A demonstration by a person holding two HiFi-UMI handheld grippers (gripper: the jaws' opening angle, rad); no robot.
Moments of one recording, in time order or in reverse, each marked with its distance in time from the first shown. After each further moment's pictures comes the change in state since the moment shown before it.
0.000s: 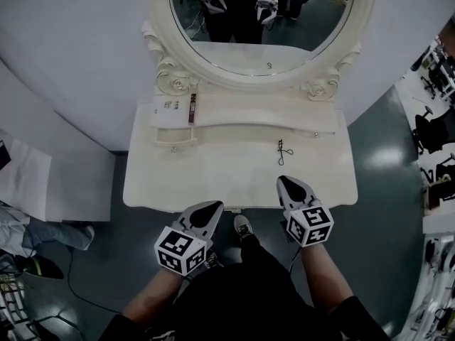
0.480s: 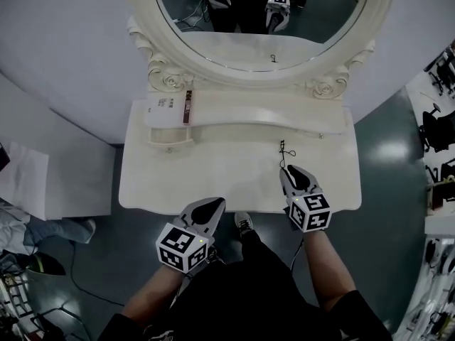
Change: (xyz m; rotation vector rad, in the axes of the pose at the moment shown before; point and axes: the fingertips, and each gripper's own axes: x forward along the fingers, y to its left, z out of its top) left arm 0.045 0.016 -0.002 -0.020 0.053 0.017; right arm 0.055 -0.067 -0.028 -0.004 0.102 -0.031
